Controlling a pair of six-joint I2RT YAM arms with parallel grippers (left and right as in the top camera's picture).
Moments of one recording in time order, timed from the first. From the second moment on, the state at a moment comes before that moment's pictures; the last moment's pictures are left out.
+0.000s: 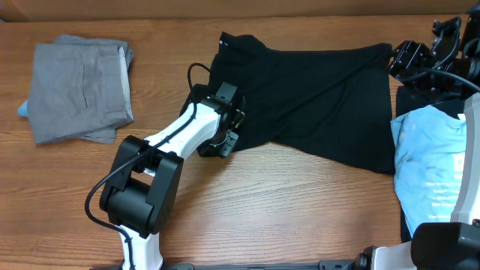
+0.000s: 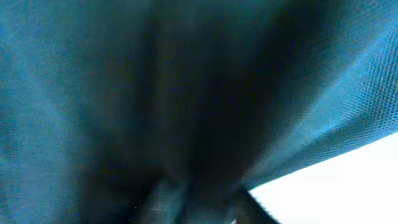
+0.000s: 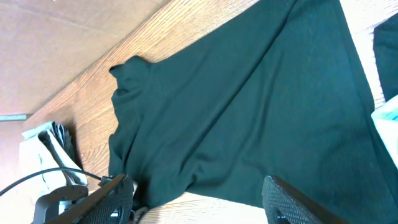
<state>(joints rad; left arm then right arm) -0.46 2.00 1.32 -0.85 -0.07 0.06 -0.26 1.63 1.78 -1.17 -0.46 0.31</state>
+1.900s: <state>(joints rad) -0.26 1.99 1.41 -0.87 -0.07 0.00 -0.26 1.63 1.78 -1.24 -0.41 0.25</state>
